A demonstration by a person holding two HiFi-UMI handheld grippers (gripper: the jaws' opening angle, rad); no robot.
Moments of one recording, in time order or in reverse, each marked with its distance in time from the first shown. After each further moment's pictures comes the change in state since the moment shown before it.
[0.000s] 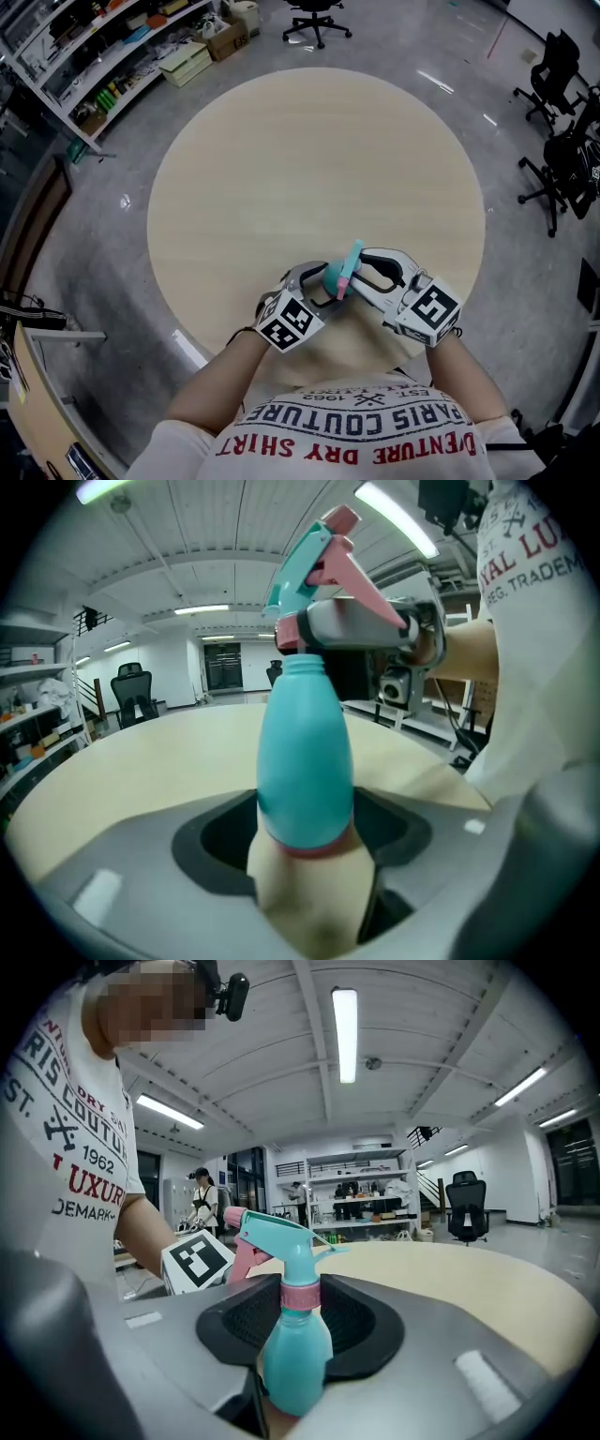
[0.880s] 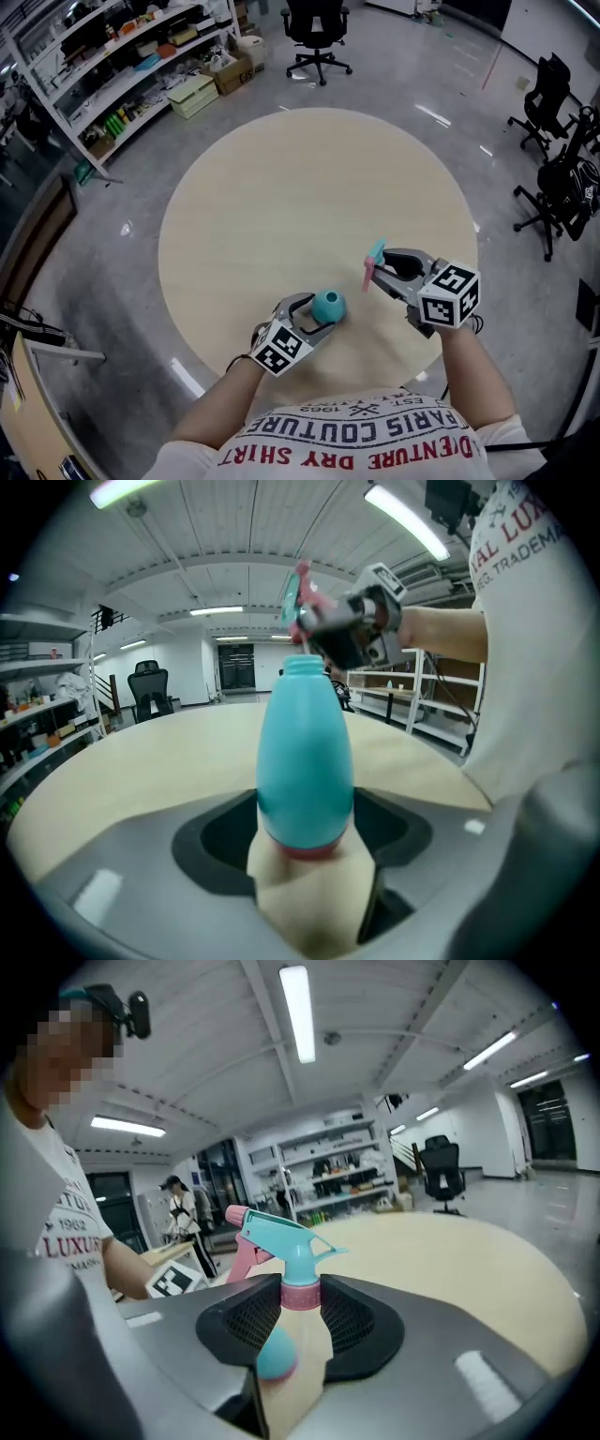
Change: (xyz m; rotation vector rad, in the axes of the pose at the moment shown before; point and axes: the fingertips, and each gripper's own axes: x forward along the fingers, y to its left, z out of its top) left arm -0.026 0.014 -0.016 -0.055 -0.004 0.063; right arm -0.021 -0.066 0.026 0.195 0.129 -0.064
